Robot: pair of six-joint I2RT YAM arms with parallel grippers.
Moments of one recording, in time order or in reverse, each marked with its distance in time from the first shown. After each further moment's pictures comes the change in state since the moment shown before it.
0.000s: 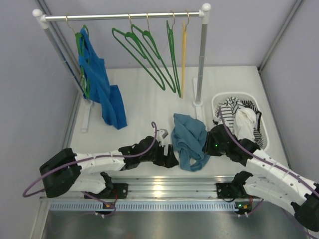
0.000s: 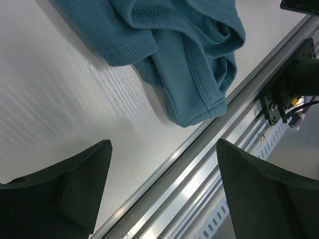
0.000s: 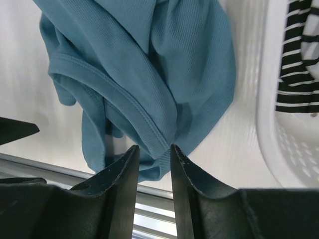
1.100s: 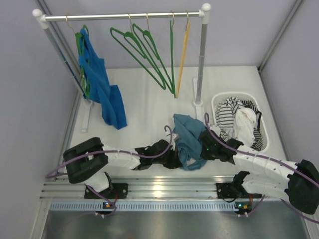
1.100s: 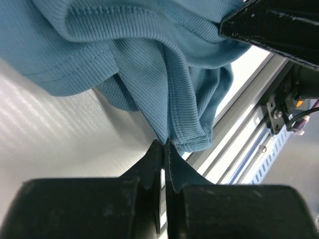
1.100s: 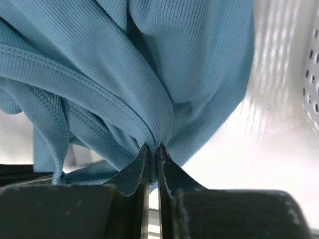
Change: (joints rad) left arm -0.095 0.336 0.072 0.246 0.011 -0.053; right arm 0.109 0.223 -0.089 0.145 0.063 0.085
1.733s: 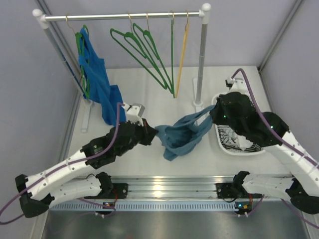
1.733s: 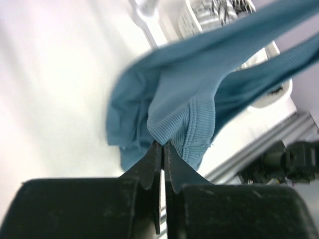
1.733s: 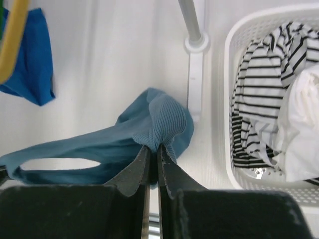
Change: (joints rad) left arm 0.083 -0.705 0.302 -0.734 -0.414 0.194; right arm 0.032 -0.021 0.882 -0.479 0.290 -0.145
